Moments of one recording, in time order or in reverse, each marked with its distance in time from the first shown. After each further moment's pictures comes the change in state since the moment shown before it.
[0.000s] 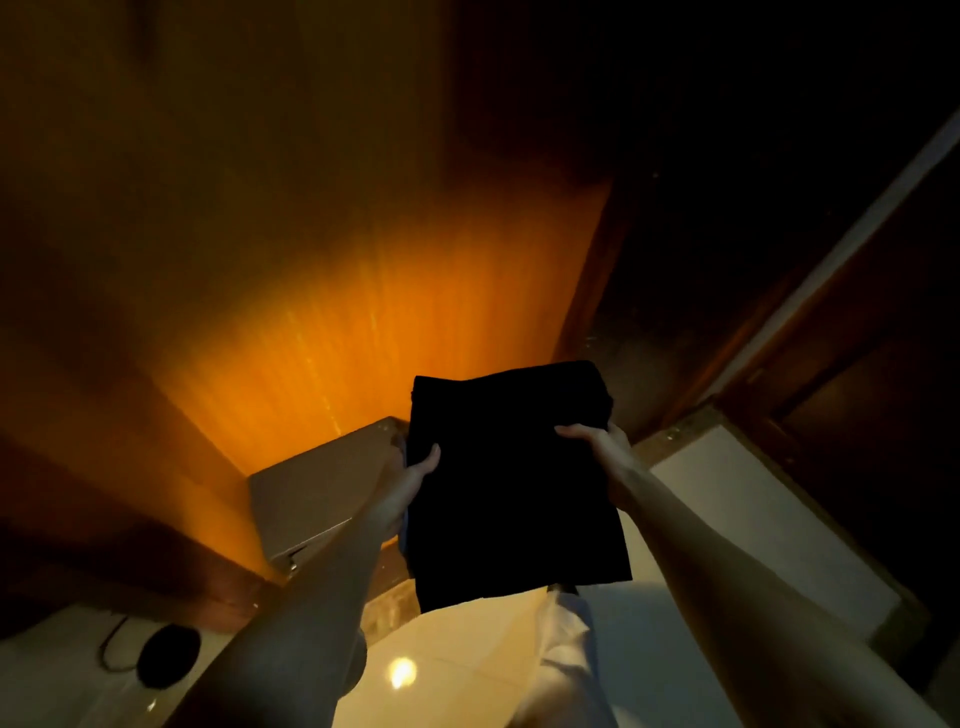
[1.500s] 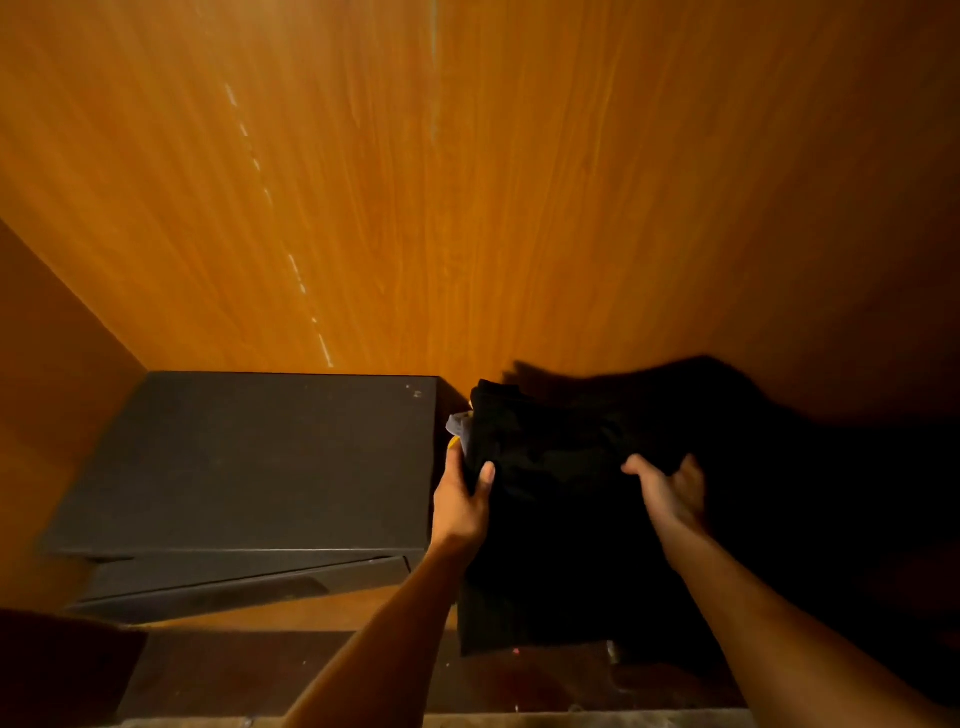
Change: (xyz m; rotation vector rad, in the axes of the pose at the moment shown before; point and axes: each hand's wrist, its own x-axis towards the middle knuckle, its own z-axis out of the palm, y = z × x) left_hand 0.520 -0.326 -0.133 0.333 0.707 0.305; right_hand 0.701 0.214 -0.011 -0.550 0.309 -0.187
